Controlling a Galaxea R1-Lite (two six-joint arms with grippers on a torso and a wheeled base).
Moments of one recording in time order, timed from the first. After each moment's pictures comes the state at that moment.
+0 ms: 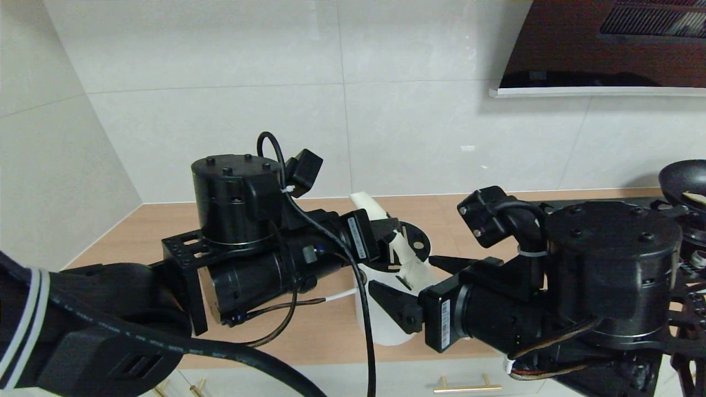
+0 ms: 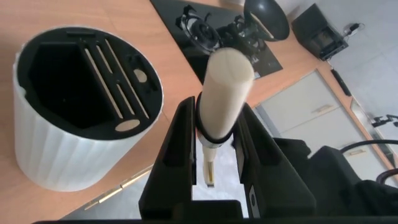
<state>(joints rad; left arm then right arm) -0.71 1.72 -0.88 -0.67 -0.10 -0.65 0.99 1.61 -0.79 -0.59 -0.26 0.27</state>
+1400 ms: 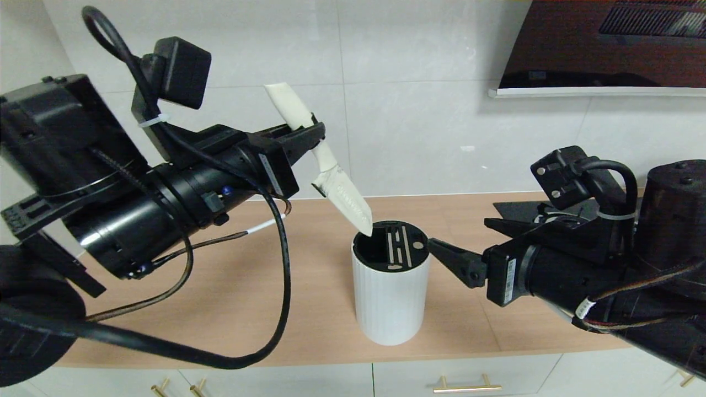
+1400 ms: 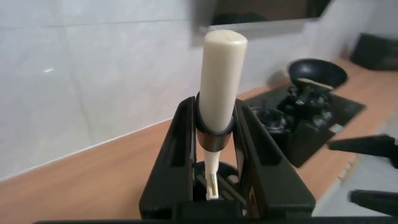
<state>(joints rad) -0.54 1.57 -0.86 -0.90 -0.12 -0.07 0.85 1.48 -0.74 -0.58 -0.28 0.13</state>
